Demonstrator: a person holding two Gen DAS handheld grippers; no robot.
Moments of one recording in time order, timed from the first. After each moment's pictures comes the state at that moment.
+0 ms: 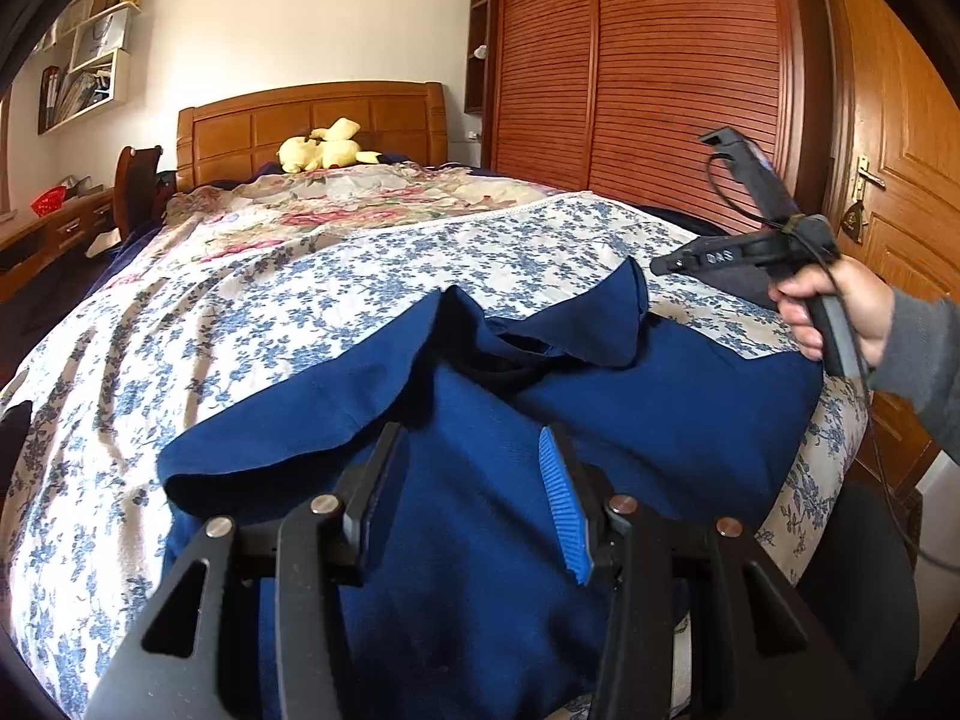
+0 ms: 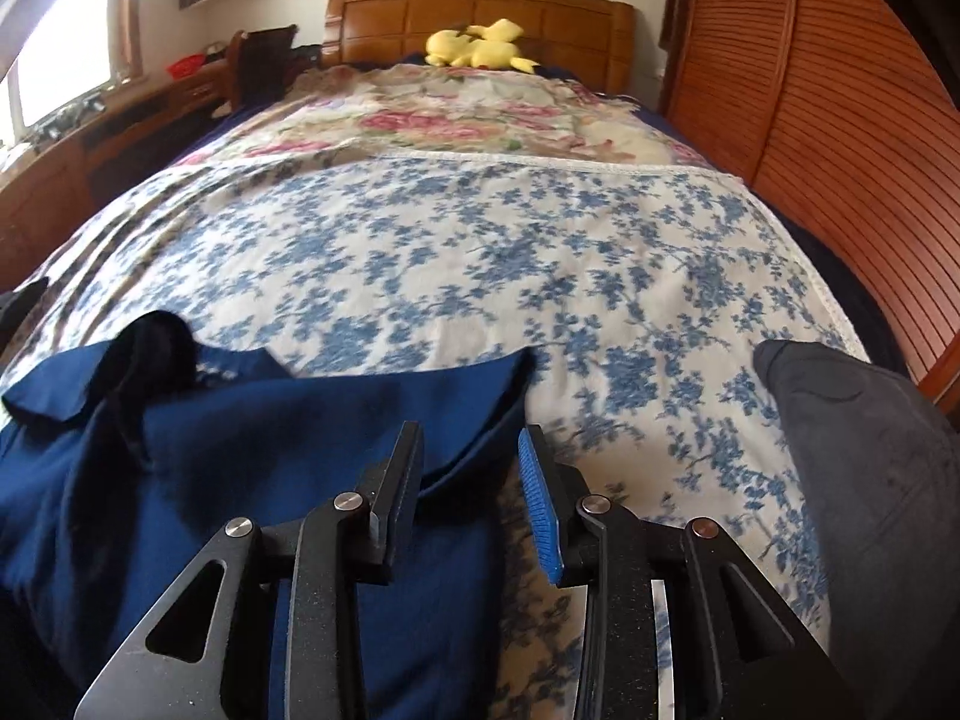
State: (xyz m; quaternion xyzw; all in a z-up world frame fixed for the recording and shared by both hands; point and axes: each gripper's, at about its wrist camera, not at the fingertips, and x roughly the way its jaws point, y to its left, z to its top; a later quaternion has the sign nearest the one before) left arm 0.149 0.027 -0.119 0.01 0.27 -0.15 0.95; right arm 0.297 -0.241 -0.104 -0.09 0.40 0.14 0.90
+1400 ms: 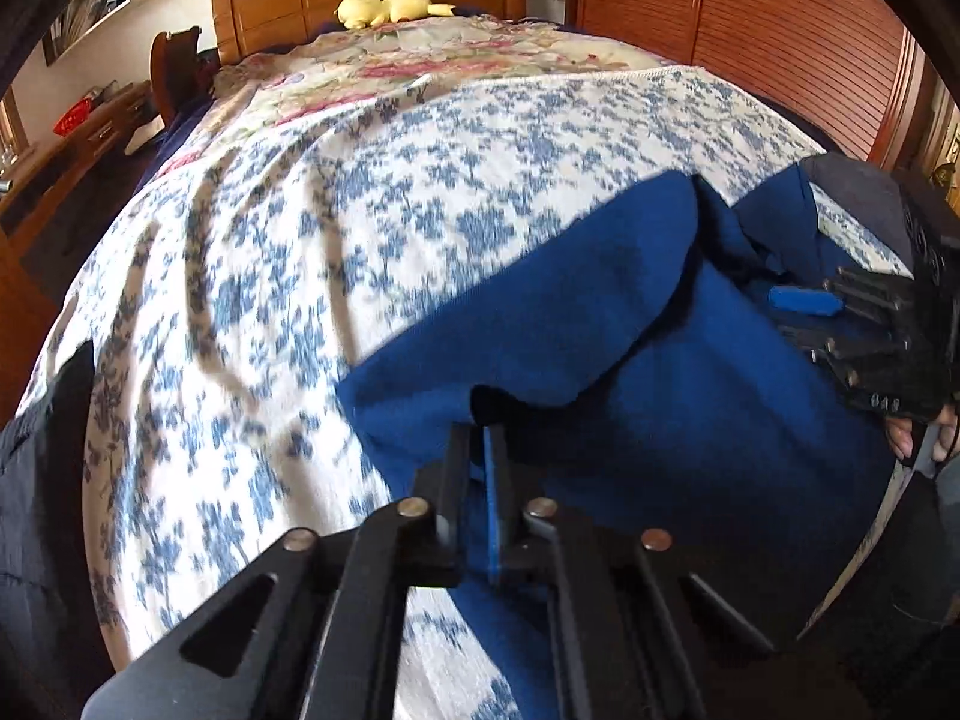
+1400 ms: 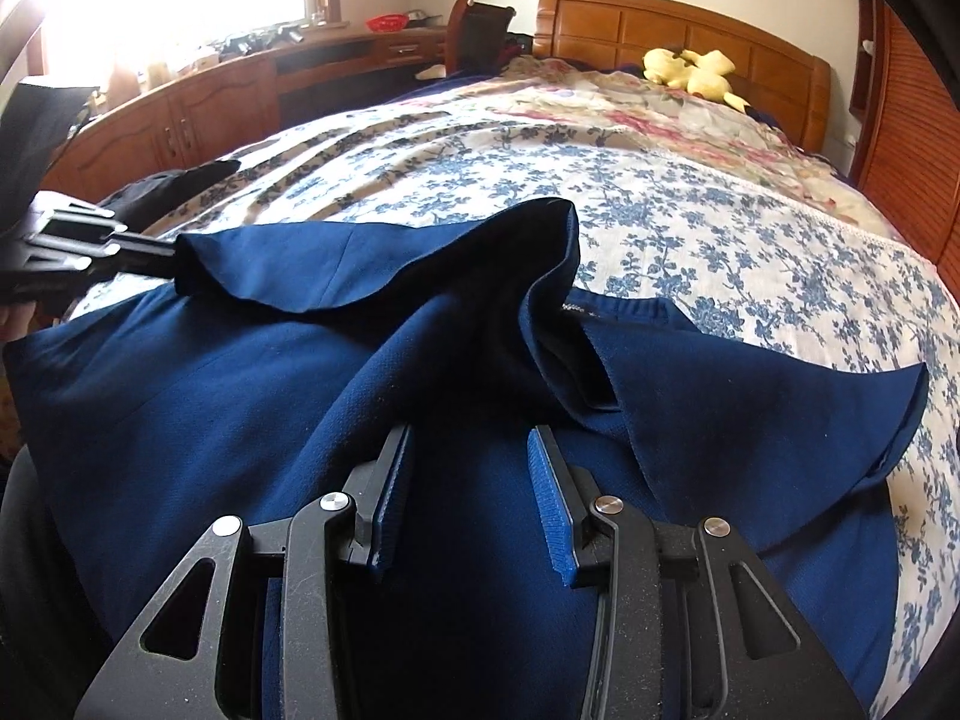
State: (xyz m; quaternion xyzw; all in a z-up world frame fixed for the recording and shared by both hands) left arm 0.227 0.134 -0.134 0.04 0.45 -0.08 0.89; right arm 0.232 -0.089 -0.167 -0.13 0.38 0.32 0.86
